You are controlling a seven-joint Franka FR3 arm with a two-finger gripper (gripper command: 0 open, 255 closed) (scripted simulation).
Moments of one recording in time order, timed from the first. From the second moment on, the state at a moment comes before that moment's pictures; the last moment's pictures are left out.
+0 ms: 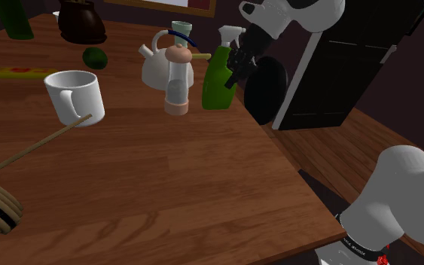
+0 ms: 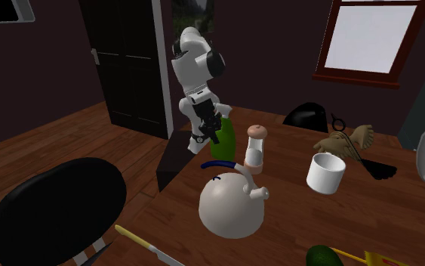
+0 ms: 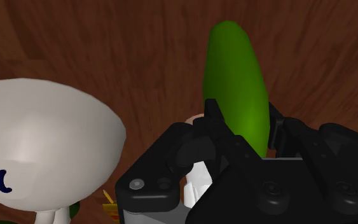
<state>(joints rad) 0.38 -0.35 -0.26 -2.21 0.36 2.10 -1.19</state>
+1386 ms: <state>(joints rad) 0.38 -0.34 -0.26 -1.97 0.33 1.88 -1.10</state>
